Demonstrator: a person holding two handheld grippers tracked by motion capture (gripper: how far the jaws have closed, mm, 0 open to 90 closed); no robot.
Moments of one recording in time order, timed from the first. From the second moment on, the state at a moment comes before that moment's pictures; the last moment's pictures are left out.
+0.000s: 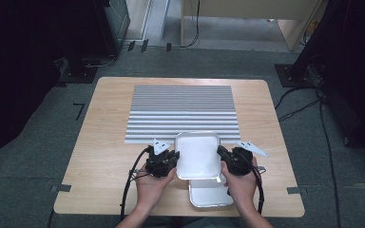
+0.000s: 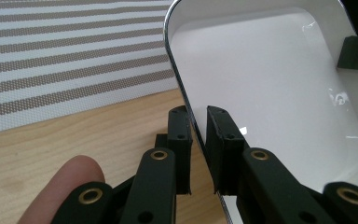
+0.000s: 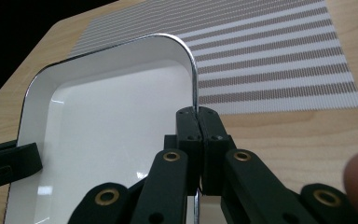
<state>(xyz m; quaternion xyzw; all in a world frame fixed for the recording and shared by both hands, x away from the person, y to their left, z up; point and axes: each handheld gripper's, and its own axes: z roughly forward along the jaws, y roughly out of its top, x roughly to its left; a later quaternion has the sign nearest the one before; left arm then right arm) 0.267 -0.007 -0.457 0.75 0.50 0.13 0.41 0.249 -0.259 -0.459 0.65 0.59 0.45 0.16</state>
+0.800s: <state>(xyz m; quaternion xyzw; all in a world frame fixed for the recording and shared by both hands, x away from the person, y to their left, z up) 0.345 0.017 -0.454 0.73 0.55 0.12 0.40 0.330 -0.228 -0.445 0.64 0.62 0.42 0.16</state>
